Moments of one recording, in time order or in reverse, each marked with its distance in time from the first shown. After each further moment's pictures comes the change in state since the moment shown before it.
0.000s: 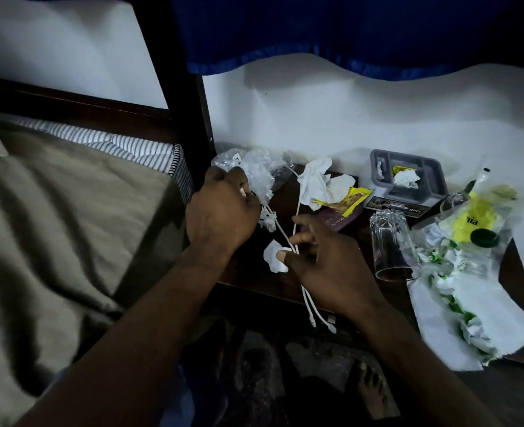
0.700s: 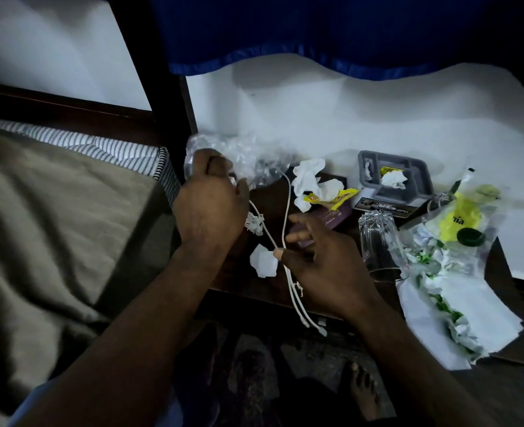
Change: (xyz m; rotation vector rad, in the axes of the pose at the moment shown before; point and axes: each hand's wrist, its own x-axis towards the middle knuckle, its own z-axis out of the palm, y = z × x) left_hand 0.005 0.015 -0.004 0.020 0.211 0.093; right_hand 0.003 0.001 -0.014 0.007 0.010 0.004
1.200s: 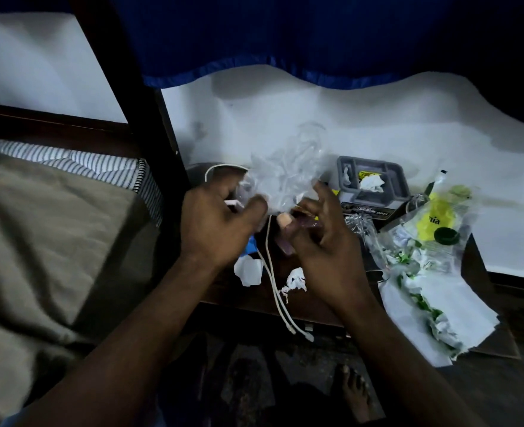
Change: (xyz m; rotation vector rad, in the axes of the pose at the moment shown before) left_hand -0.007 0.025 0.003 -0.812 -0.116 -0.105; right_hand 0.006 -0.005 -0.016 0.340 0.263 0.026
